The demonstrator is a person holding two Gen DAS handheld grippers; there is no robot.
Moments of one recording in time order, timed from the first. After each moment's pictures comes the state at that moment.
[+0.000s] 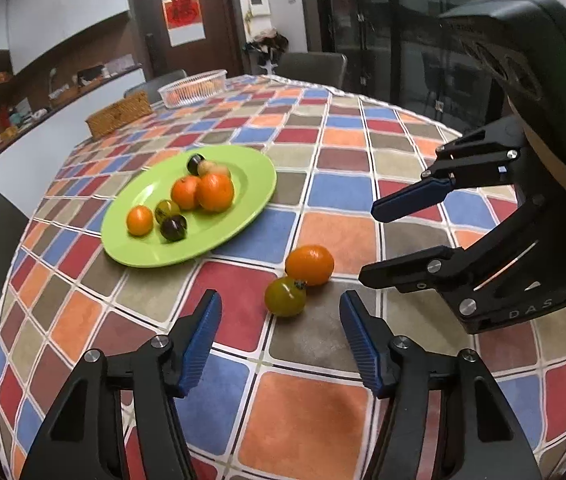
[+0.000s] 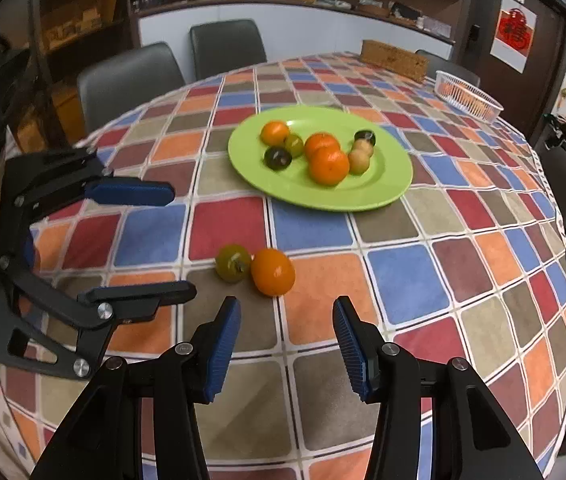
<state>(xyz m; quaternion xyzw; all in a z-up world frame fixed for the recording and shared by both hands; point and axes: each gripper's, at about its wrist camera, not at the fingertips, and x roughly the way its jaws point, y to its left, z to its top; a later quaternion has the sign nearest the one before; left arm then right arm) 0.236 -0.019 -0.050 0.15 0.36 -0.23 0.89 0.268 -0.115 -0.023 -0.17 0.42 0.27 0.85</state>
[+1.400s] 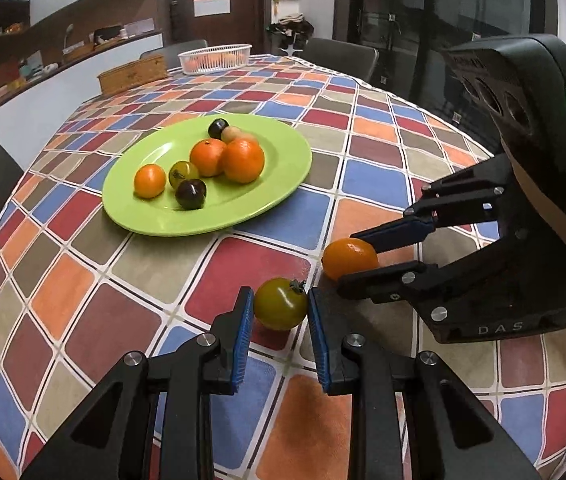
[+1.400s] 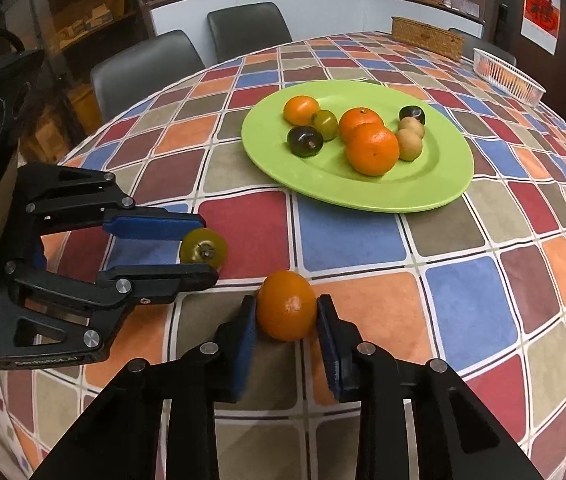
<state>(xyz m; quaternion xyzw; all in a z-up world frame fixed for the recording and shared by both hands) 0.260 0.007 -0.065 0.08 0.40 -0.21 0.89 0.306 -0.092 -0.053 -0.13 0.45 0.32 0.82</state>
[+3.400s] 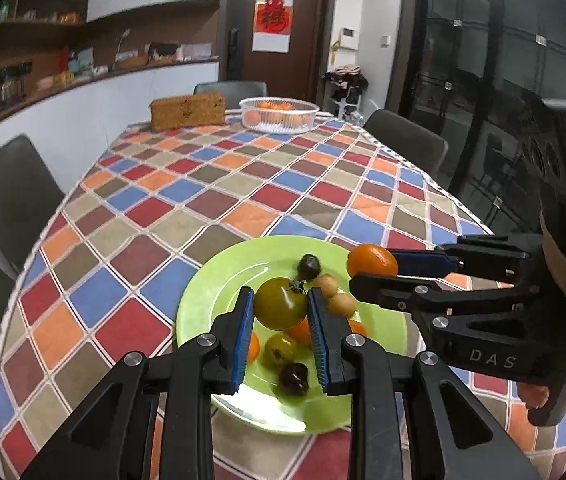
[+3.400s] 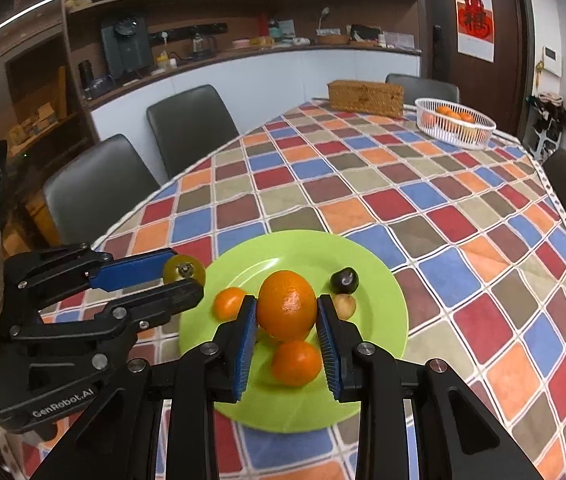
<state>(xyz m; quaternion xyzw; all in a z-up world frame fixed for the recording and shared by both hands) 0.393 0.050 0.003 0.00 0.35 -0.14 0.93 0.422 -0.074 0.028 -0.05 0.38 0.25 0.89</state>
